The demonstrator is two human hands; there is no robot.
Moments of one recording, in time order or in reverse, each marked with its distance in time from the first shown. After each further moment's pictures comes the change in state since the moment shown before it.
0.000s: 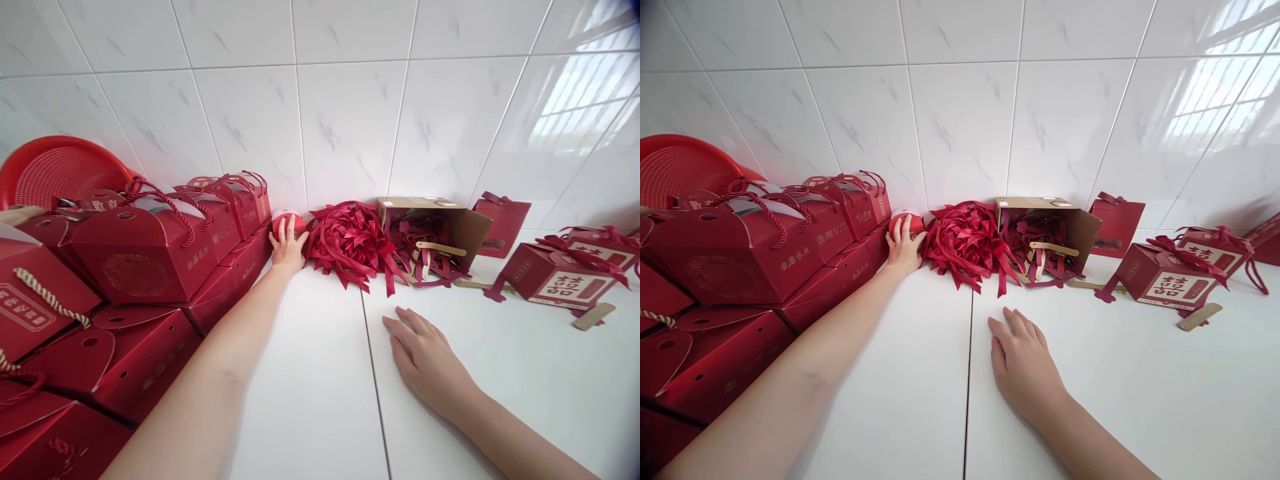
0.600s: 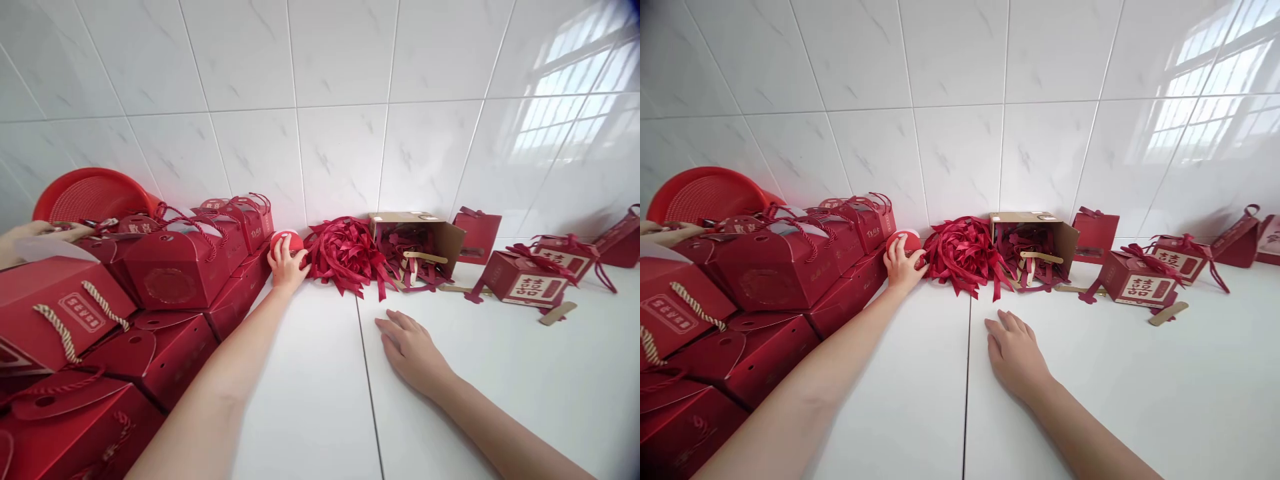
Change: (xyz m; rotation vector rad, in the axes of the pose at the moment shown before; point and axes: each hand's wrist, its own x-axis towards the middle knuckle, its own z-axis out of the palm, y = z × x) left_hand -0.035 0.012 -0.033 -0.053 0.209 -0.072; right_hand 0.001 -0.001 -0.007 0.075 -0.016 0.005
